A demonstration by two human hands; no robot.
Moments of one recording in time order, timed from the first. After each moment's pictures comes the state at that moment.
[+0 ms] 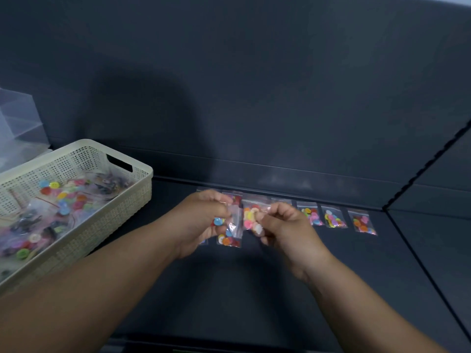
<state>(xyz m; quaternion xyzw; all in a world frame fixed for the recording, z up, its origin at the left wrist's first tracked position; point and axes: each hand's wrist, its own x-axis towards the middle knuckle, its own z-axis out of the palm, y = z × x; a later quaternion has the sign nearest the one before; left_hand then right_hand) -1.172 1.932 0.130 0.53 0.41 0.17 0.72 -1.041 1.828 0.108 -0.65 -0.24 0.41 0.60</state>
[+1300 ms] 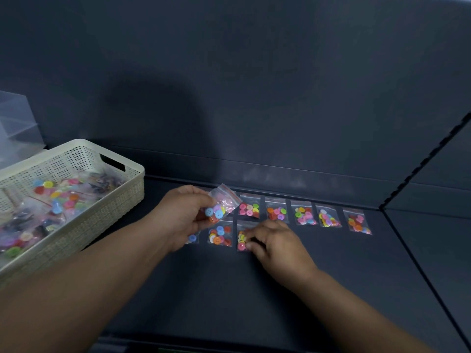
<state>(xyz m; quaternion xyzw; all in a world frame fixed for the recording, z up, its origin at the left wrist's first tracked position) -1.166 1.932 0.133 0.47 0.47 0.25 0.70 -1.008 1.810 0.056 -0.73 -0.65 0.04 0.22</state>
